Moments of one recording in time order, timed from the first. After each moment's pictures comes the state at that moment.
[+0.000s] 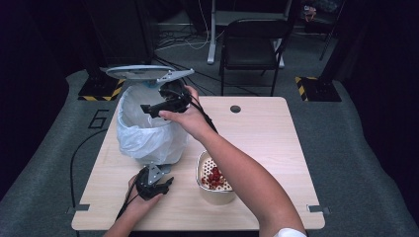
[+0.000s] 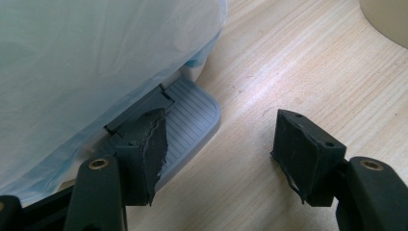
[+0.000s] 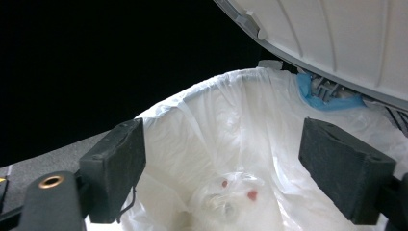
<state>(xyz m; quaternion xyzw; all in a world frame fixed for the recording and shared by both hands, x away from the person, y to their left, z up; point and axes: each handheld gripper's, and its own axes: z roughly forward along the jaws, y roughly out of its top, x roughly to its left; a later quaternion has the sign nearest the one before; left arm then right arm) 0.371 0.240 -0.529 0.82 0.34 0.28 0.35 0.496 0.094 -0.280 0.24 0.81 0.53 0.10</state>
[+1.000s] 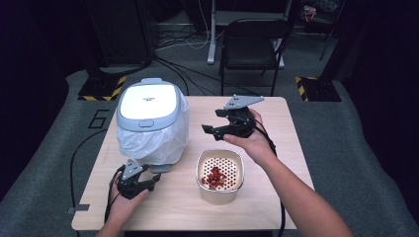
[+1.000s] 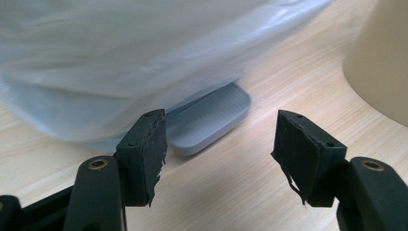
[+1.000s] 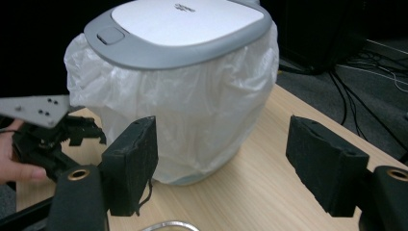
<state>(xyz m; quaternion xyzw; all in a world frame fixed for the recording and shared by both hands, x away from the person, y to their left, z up) 0.357 0.290 -0.496 0.77 0.43 0.23 0.42 0.441 -0.067 -0.309 0.26 0.81 0.51 0.15</state>
